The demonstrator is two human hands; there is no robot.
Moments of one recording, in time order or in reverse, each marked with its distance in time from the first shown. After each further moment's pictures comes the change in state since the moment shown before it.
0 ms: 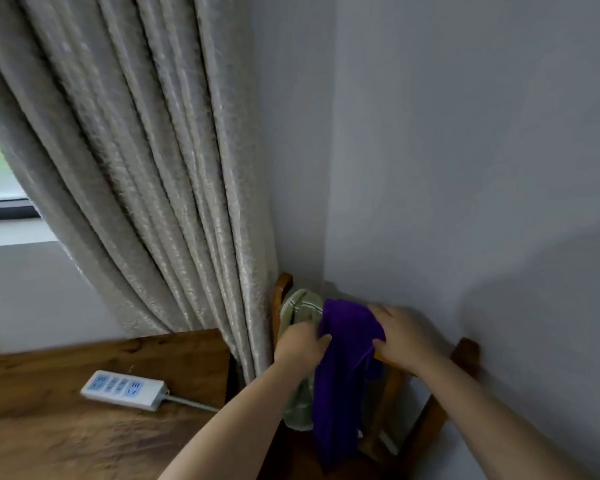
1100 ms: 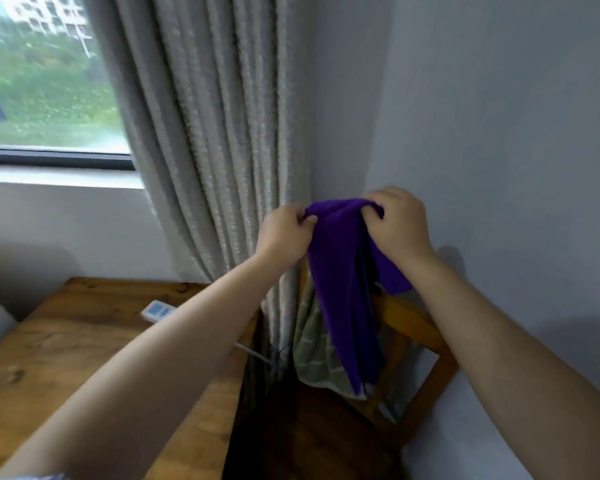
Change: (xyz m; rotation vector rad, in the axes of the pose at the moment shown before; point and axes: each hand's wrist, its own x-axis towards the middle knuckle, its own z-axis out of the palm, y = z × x) left_hand -0.090 0.027 -0.115 -0.234 0.583 0.054; right_hand -0.039 -0.110 -0.110 0.244 0.733 -0.350
